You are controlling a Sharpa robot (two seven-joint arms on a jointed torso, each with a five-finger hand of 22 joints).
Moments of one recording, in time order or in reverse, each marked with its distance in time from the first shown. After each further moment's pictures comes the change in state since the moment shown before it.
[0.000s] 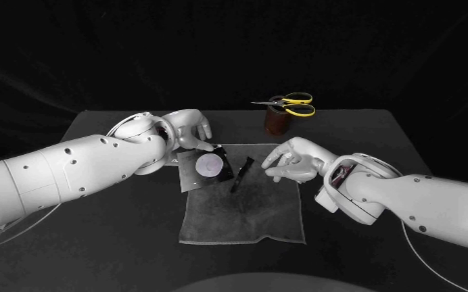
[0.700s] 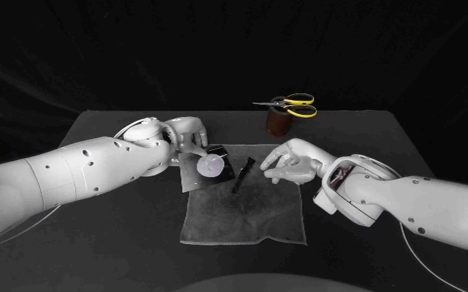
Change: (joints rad) left arm -0.003 0.055 -0.051 -0.115 -0.048 0.026 -0.019; left_hand 0.108 0.027 -0.059 0.000 0.000 0.054 -0.006 -0.030 -0.009 0.073 -0.007 -0.118 -0.040 0.123 -0.011 0.042 0.184 -0.025 0.098 -0.018 0.096 0.137; right arm 0.000 0.014 0.000 0.000 0.001 0.002 -0.002; right_hand 0.000 0.000 -0.003 -0.003 0.000 0.004 -0.003 0.000 -0.002 0.007 0.000 0.000 -0.006 -0.002 0.002 -0.010 -0.004 0.007 0.000 0.000 -0.004 -0.002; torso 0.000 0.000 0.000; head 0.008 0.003
